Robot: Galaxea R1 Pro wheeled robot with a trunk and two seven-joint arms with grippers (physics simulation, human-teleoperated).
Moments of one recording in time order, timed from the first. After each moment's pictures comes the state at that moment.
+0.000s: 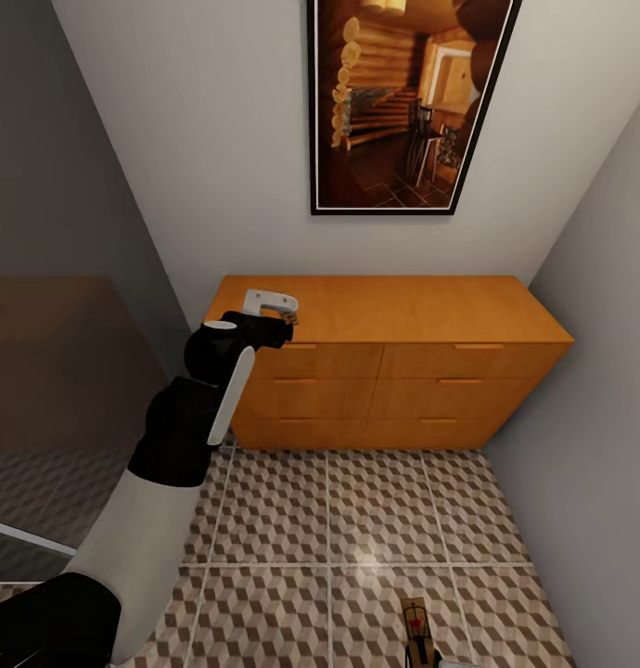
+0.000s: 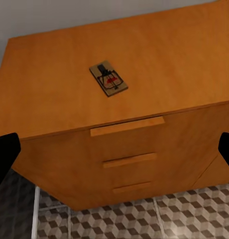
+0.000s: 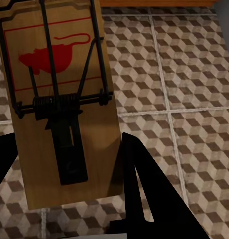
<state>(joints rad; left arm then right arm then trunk) -0.97 -0.15 -0.29 -1.46 0.05 1.01 0.23 -0.28 0.07 0.40 -0.11 -0.30 -0.75 -0.27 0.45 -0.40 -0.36</state>
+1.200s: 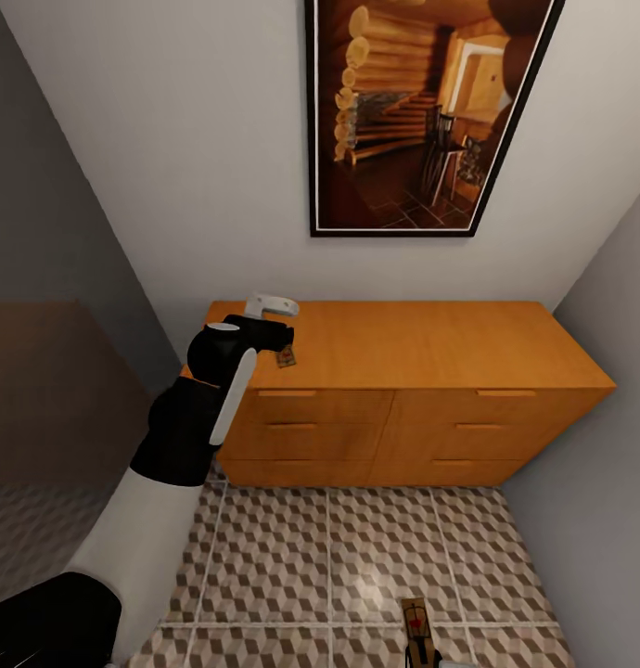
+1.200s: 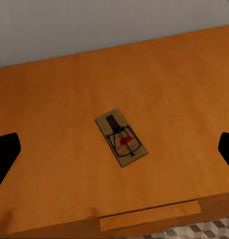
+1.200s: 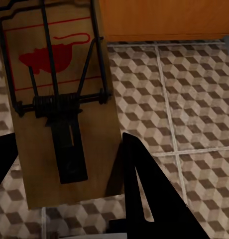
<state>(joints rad) -0.97 -0.15 -0.29 -1.43 0.05 1.01 0.23 -0.28 0.07 0.40 -0.11 -0.30 -0.75 -0.27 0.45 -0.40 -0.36</state>
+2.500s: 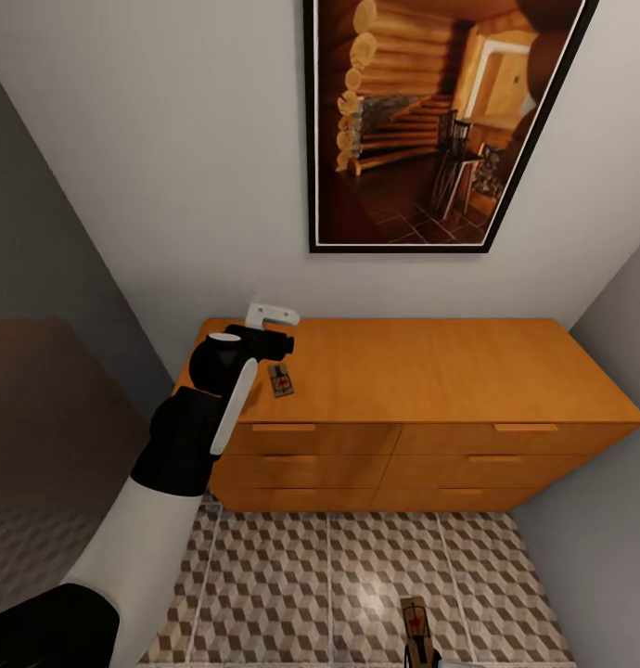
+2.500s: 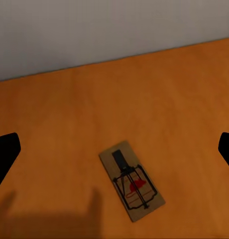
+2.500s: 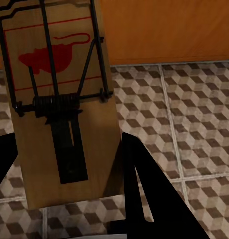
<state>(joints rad) -0.94 -0.15 -0.29 -1.43 0.05 1.01 0.23 -0.28 0.08 0.40 -0.11 -0.30 -0.76 -0.28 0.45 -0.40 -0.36</state>
